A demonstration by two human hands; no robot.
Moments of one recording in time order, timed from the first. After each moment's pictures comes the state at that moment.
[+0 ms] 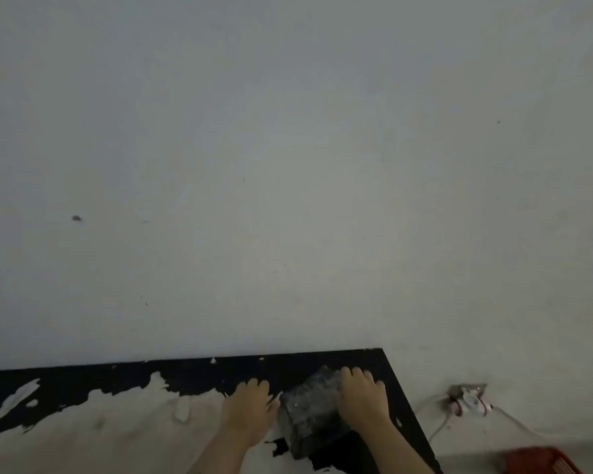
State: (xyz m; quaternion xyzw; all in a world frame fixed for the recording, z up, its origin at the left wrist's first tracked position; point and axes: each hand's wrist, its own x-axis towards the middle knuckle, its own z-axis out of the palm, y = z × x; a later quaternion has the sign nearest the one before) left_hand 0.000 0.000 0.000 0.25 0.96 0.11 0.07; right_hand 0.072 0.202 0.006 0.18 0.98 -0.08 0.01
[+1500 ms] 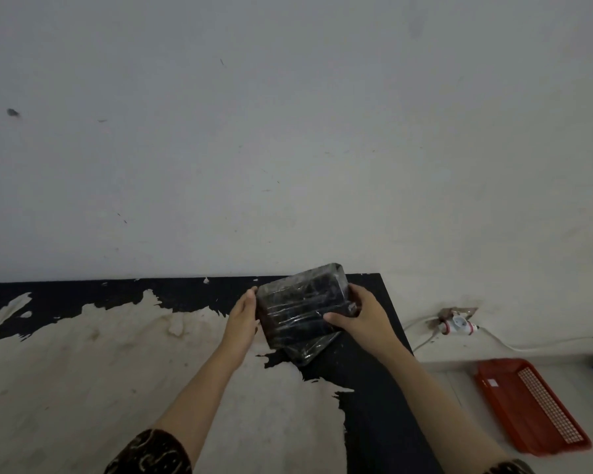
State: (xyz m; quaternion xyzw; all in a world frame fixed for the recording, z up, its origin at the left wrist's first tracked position) left_hand -0.004 0.022 -0.019 -0.01 0.69 0.70 0.17; right_hand 0.081 0.232 0.003 0.15 0.83 -0.52 -0.10
